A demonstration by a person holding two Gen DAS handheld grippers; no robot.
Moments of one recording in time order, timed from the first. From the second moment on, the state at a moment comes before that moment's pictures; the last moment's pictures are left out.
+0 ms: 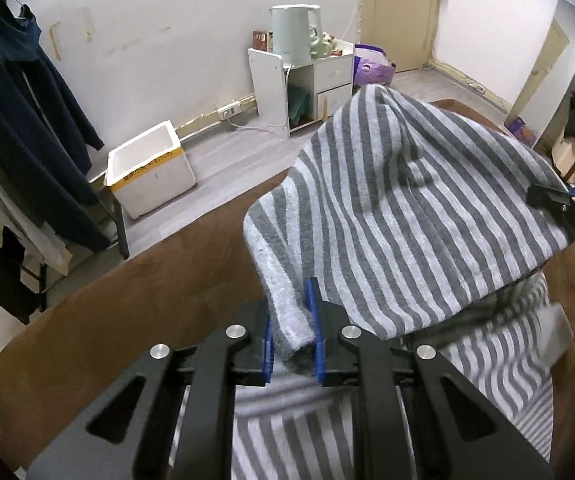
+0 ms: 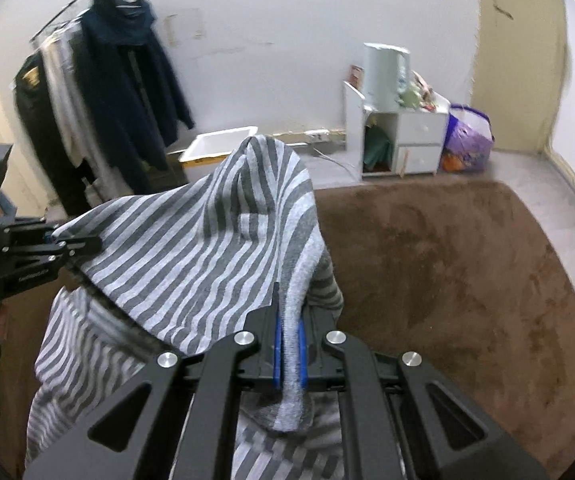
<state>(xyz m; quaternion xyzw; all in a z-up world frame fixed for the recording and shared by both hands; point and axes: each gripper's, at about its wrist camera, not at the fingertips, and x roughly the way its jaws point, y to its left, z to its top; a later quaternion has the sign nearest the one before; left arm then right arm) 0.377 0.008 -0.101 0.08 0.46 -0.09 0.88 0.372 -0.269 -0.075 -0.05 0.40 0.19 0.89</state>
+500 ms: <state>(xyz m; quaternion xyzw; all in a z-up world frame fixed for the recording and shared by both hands) 0.273 0.055 -0.191 -0.05 0.50 -0.06 0.86 0.284 -0.275 -0.146 -0.02 0.47 0.19 0.86</state>
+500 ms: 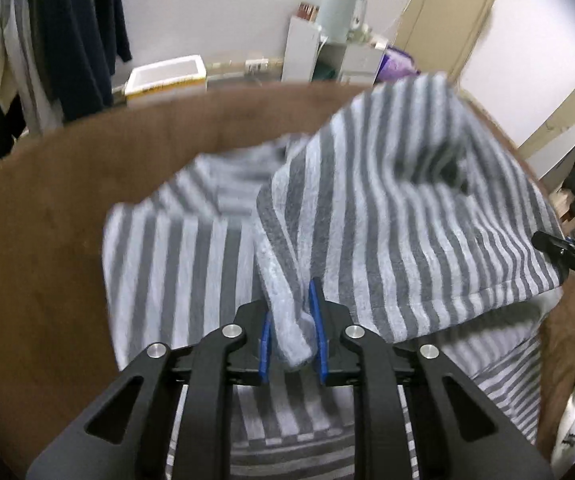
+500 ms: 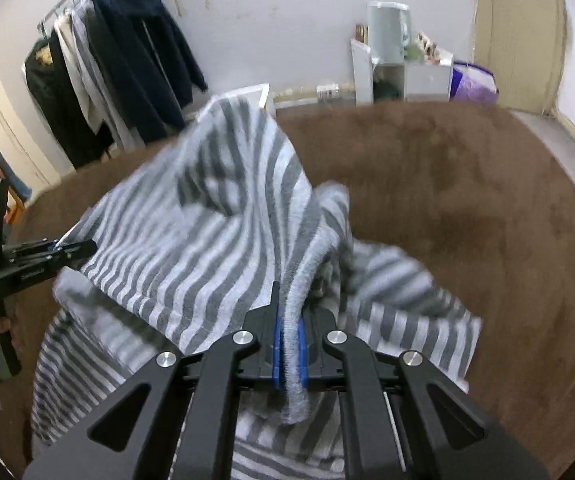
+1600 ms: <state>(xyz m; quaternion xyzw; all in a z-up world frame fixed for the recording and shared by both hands) 0.353 0.037 -0.172 -0.02 0.50 -0.16 0.85 0.369 -0.266 -0.118 -0.03 0.44 0.26 0.86</state>
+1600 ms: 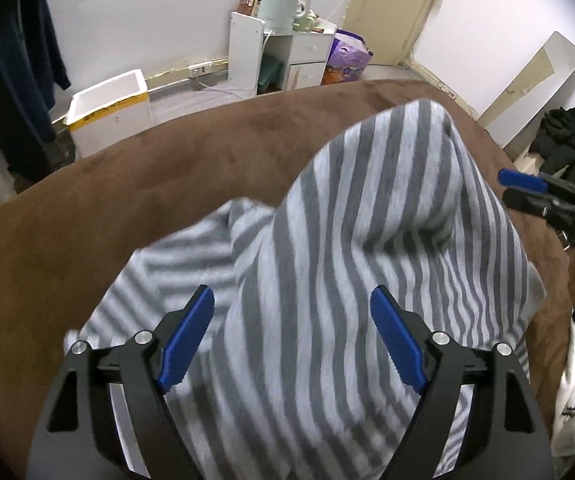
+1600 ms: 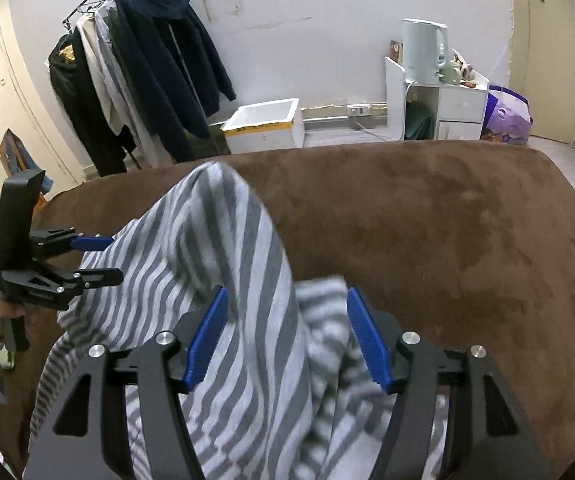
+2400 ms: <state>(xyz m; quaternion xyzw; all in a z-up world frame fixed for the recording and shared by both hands) 0.374 0.004 -0.171 0.07 0.50 -0.22 0.83 0.376 -0.245 -0.132 -0.03 0.47 0.29 0.83</state>
